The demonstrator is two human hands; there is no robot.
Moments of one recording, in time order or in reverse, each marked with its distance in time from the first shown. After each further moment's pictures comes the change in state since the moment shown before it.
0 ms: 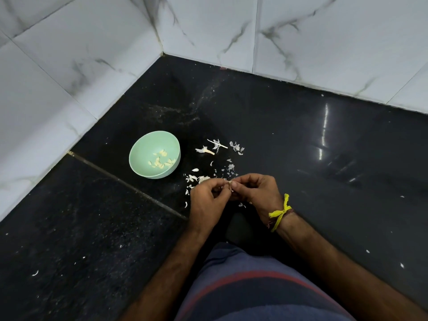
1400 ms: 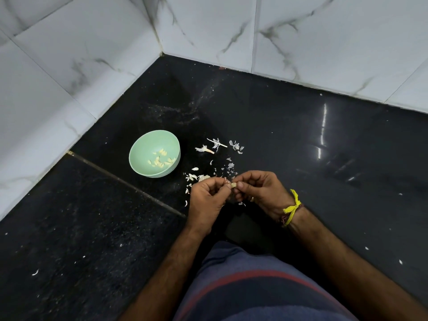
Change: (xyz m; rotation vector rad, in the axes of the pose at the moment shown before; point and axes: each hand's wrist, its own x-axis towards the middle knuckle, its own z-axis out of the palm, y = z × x) left_hand -0.010 0.018 -0.002 -0.521 -0.091 -0.158; right_hand 0.001 -0.006 -0.018 0.115 -0.296 -0.041
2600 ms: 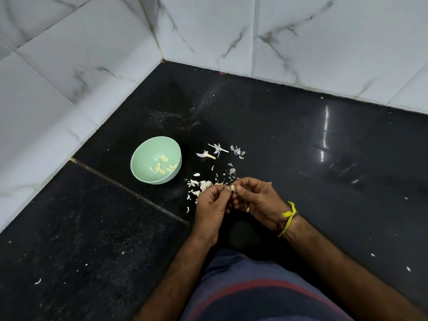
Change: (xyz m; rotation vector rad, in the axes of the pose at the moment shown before) left_hand 0.004 -0.014 0.008 -0.160 0.036 -0.182; right_hand 0.003 0.008 0.009 0.161 0.057 0.138
